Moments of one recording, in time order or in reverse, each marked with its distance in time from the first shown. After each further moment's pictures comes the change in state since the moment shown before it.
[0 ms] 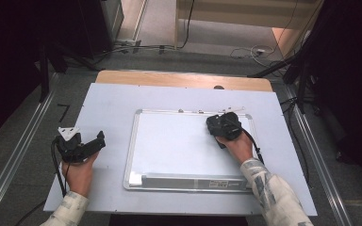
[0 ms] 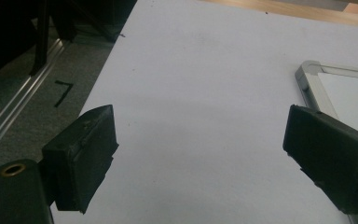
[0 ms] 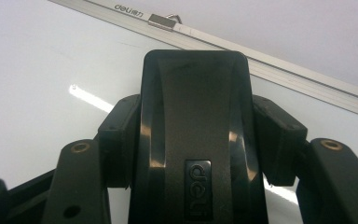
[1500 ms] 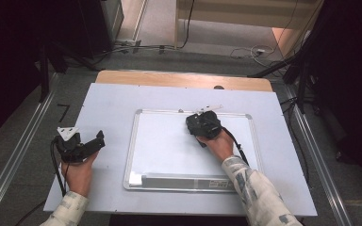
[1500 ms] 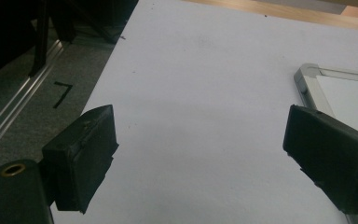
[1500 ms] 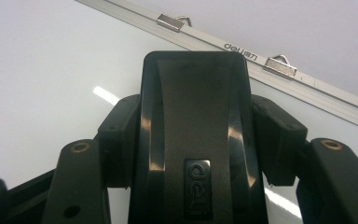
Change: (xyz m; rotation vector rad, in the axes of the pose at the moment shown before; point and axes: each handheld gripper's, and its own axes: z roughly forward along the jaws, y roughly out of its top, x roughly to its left) left arm 0.002 0.001 -0.001 -0.008 -0.002 -0.007; right arm 0.055 0.021 0.020 -0.020 0.092 -0.059
